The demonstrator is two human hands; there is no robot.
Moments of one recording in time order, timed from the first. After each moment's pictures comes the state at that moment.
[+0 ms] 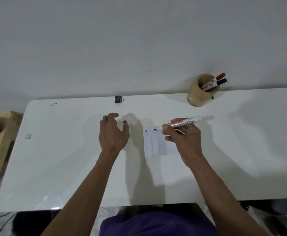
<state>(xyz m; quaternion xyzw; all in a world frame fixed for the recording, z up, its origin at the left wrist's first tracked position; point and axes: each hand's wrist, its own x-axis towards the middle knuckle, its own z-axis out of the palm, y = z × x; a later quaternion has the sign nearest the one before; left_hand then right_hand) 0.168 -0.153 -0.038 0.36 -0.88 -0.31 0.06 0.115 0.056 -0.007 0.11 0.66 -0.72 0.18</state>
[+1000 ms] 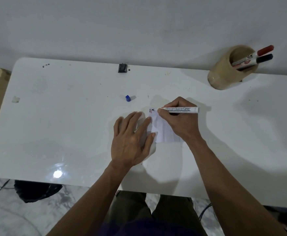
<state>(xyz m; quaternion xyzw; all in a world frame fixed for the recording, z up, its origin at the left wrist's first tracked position) 0.226 -0.095 -0.109 0.12 -0.98 -0.12 0.12 0.083 0.037 -0.078 -0.08 0.79 -0.58 0.17</state>
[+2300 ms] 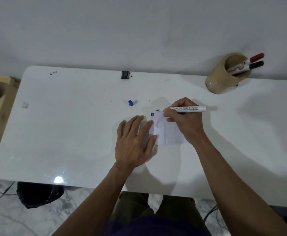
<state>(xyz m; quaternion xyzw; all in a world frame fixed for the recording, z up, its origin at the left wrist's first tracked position) 0.226 -0.096 -0.106 0.12 -0.98 -0.13 0.12 0.077 0.042 -0.052 -0.03 0.72 -0.65 0.22</state>
